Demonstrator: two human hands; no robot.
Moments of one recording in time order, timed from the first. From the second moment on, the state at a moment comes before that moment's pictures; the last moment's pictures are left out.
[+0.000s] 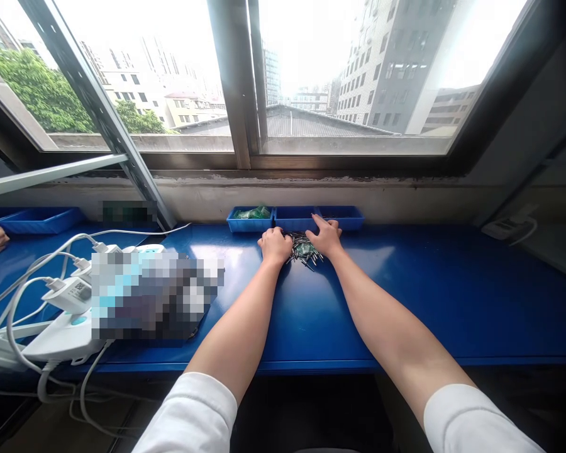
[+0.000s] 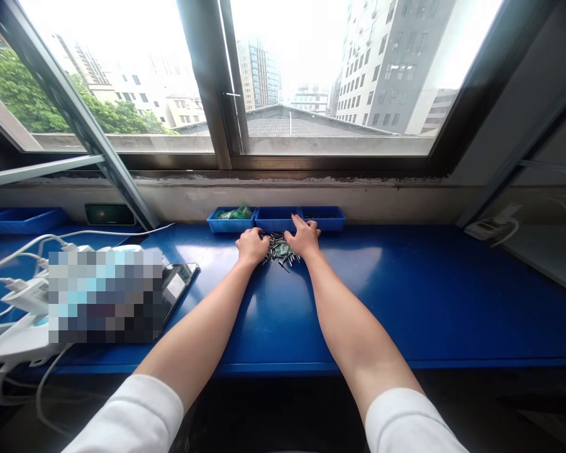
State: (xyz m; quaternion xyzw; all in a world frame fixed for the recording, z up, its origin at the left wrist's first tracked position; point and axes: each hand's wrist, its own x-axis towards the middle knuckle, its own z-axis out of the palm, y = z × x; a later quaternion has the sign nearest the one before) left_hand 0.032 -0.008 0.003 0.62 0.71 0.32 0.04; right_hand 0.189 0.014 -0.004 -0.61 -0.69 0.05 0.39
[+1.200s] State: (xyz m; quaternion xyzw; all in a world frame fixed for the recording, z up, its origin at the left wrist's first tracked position) left_hand 0.019 0.006 -0.003 0.65 0.69 0.30 0.08; right_hand 0.191 0.016 -0.009 -0.57 -0.69 0.09 0.43
